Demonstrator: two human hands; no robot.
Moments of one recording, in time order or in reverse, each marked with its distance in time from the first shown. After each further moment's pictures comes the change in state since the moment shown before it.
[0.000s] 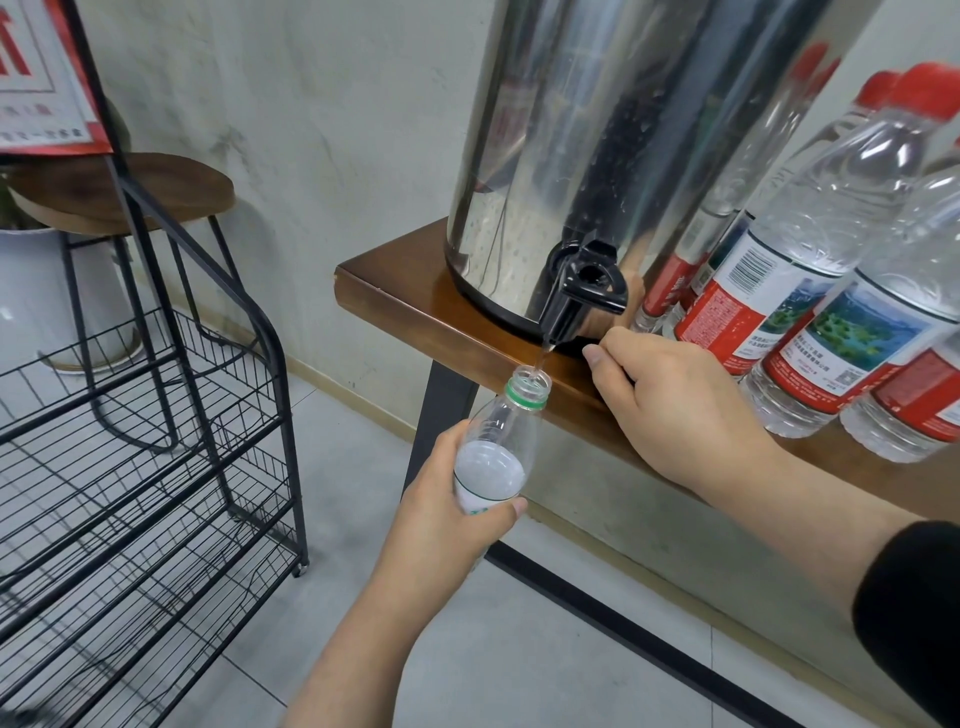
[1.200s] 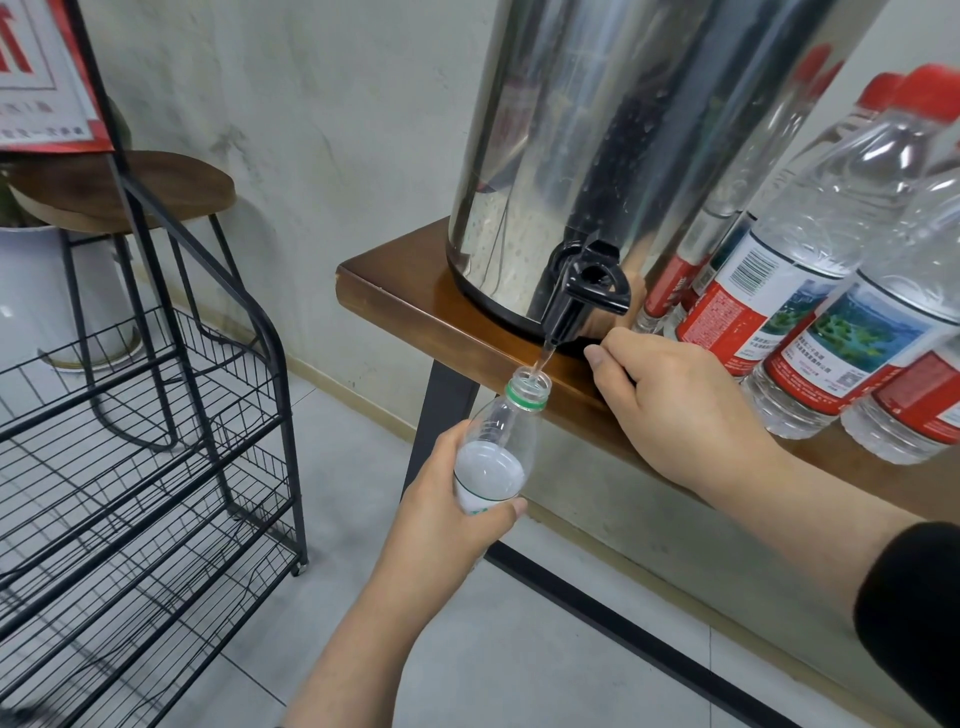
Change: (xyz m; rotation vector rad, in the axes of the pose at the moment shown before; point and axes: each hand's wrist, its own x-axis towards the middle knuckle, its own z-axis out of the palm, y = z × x) left_hand 0.000 -0.001 0.000 -0.013 0.006 0.000; right_hand 0.000 -0.001 0.000 0.004 0.014 -0.004
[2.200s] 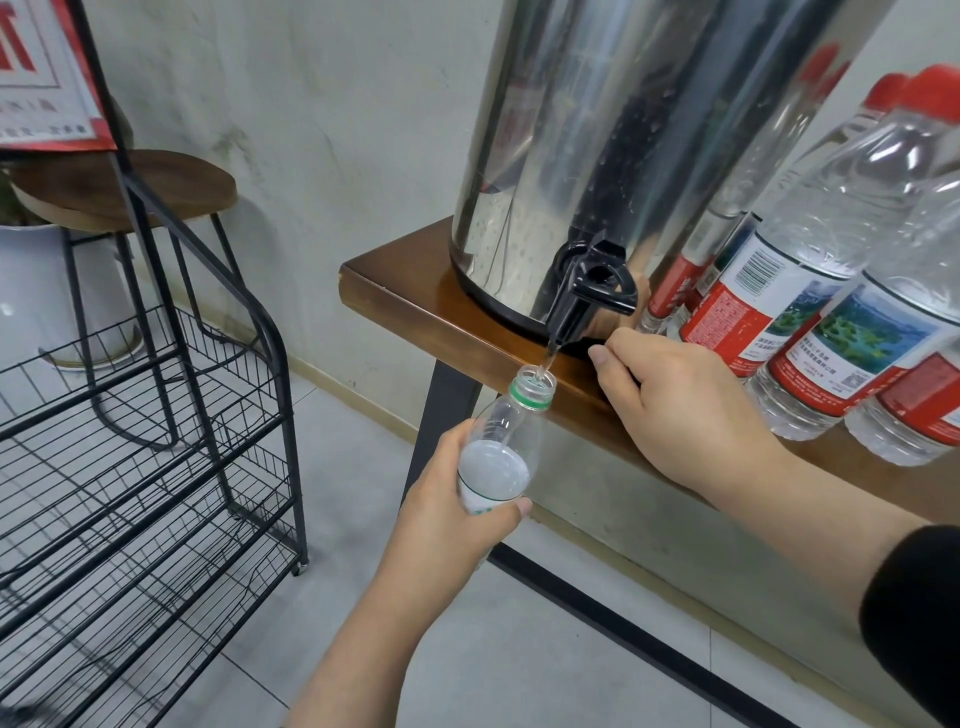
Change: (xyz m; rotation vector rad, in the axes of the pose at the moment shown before) left_hand -0.001 0.004 0.000 -0.027 -0.012 -0.004; right_hand 0.000 0.000 -0.001 -0.006 -0.003 0.010
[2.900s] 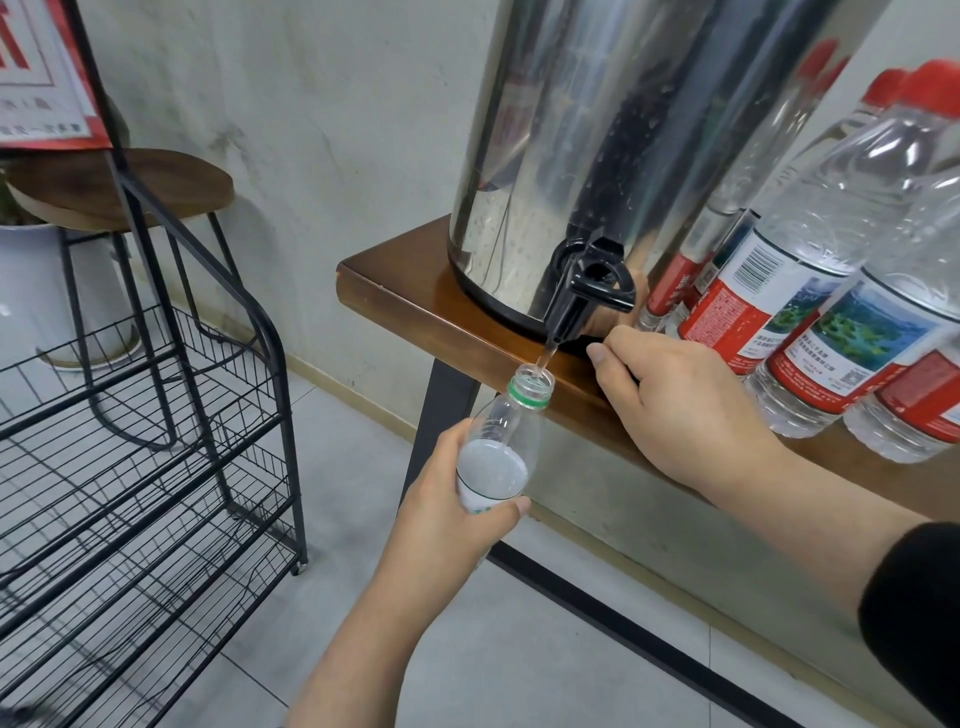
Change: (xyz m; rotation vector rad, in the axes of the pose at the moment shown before) left_hand 0.001 -0.003 0.001 -0.006 -0.001 0.002; right_hand 0.000 0.000 0.000 -0.012 0.000 -0.010
